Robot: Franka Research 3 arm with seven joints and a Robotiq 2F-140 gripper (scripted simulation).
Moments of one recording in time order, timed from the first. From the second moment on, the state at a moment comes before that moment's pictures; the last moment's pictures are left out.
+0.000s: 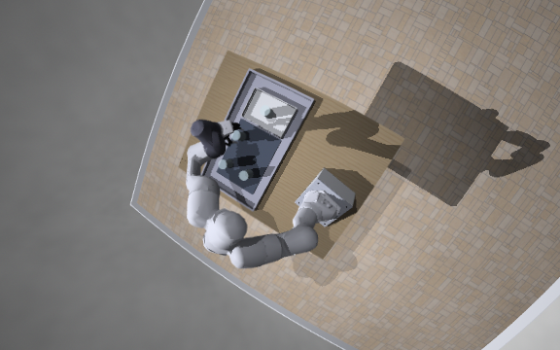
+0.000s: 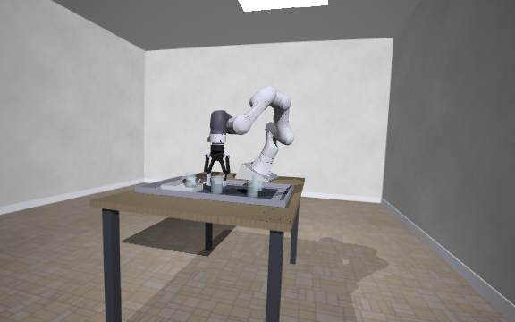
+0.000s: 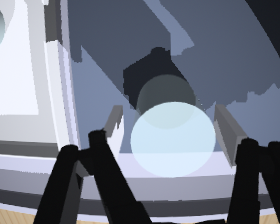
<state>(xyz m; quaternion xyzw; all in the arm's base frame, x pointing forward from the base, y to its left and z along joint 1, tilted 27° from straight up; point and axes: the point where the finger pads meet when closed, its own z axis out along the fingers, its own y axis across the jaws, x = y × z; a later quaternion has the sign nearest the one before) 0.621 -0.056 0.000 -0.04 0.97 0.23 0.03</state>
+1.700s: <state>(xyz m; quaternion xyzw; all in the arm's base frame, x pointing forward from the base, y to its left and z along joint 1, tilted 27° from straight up) 0.621 -0.056 0.000 -0.04 0.97 0.23 0.03</state>
